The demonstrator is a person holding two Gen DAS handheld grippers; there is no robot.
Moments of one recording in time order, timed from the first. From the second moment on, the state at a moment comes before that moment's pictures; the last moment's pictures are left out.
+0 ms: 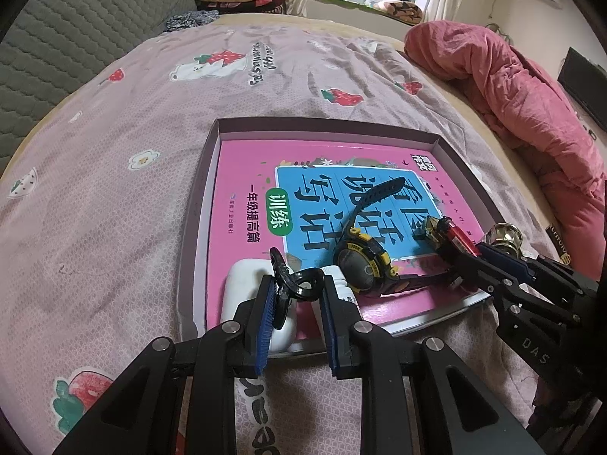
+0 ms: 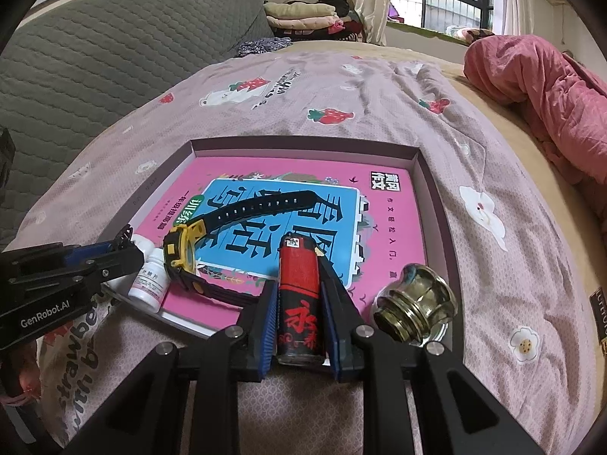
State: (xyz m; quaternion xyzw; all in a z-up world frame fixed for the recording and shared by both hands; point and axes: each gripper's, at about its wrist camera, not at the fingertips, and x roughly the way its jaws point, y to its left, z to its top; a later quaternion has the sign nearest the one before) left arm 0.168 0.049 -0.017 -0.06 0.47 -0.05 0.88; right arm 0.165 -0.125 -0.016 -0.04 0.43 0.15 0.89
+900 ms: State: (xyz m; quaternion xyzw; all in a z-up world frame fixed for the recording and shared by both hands) left arm 0.168 0.043 -0.017 -0.06 0.47 -0.05 0.88; right arm 0.158 -0.127 -0.004 -0.04 0.41 0.14 0.90
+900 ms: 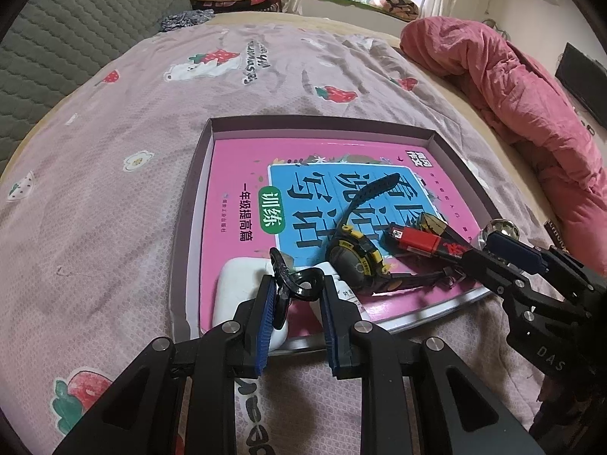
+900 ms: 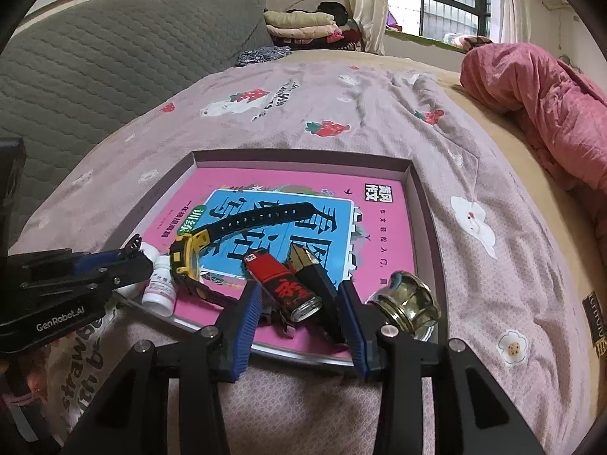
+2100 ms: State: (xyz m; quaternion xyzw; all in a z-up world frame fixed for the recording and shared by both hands) left arm 0.161 0.042 -0.010 -0.05 0.46 -0.04 0.89; right arm 0.152 -0.127 0.000 -0.04 0.41 0.14 0.90
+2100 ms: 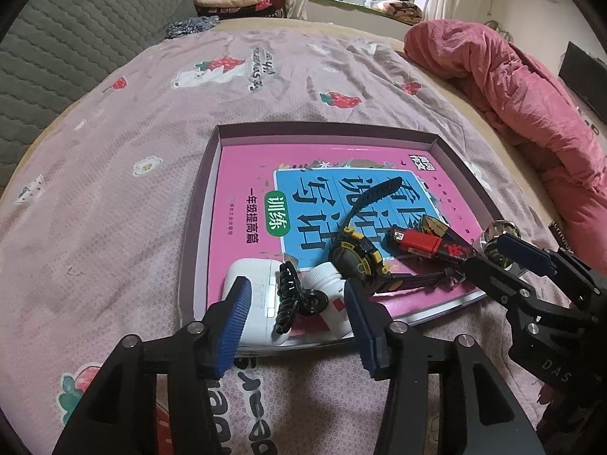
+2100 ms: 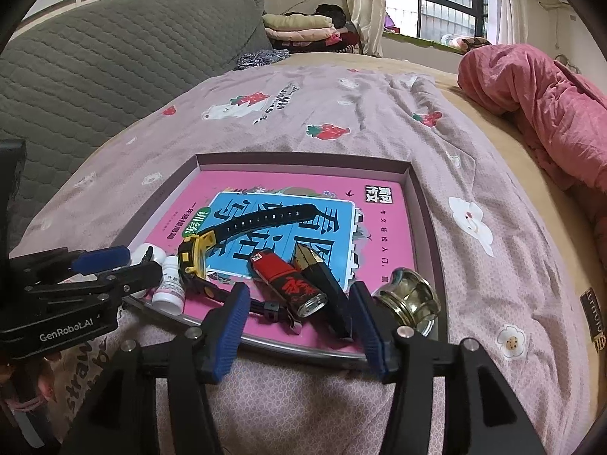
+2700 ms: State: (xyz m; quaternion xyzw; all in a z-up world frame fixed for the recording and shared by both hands) left arm 0.151 0.037 0.006 -0.03 0.44 -0.02 0.90; right arm 0.147 -0.129 0.007 -0.03 0.40 0.14 0.91
